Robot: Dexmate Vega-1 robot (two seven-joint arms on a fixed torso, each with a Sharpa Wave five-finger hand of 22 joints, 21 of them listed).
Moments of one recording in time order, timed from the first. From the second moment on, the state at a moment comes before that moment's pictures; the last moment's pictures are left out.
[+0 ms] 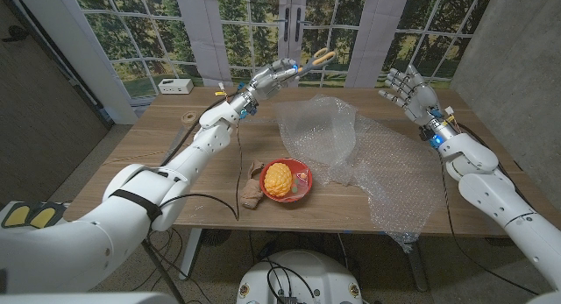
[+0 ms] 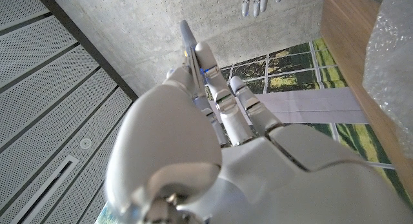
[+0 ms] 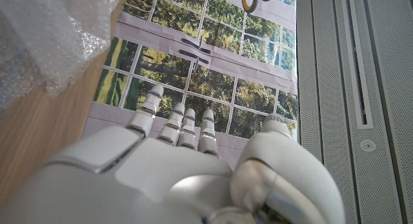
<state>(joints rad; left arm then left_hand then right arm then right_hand) 0.35 0.19 0.41 -0.73 -0.84 -0.36 -0.99 1.40 0.16 0.25 -0.14 0.18 0.78 -0.06 0.55 0.41 0.71 -0.15 0.52 0.88 1.05 -0.17 0.34 0.39 0.46 -0.04 0.31 0.17 -1.04 -0.72 -0.11 -1.59 0.89 0.33 0.30 0.45 0.13 0.02 -0.06 0.19 0.21 -0.02 0.22 0.19 0.14 0.05 0.20 0.21 0.13 -0.03 0.22 0.19 0.26 0.18 0.20 0.17</state>
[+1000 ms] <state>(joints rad) 0.27 0.15 0.46 -0.60 -0.76 -0.33 -1.04 1.40 0.15 0.24 -0.14 0.18 0.78 -0.05 0.55 0.40 0.72 -0.15 0.51 0.88 1.04 -0.17 0.33 0.40 0.47 -0.04 0.30 0.18 -1.06 -0.79 -0.10 -1.63 0.79 0.35 0.26 0.54 0.14 0.08 -0.12 0.19 0.29 -0.04 0.23 0.20 0.14 0.03 0.20 0.21 0.12 -0.03 0.21 0.19 0.27 0.21 0.20 0.17</state>
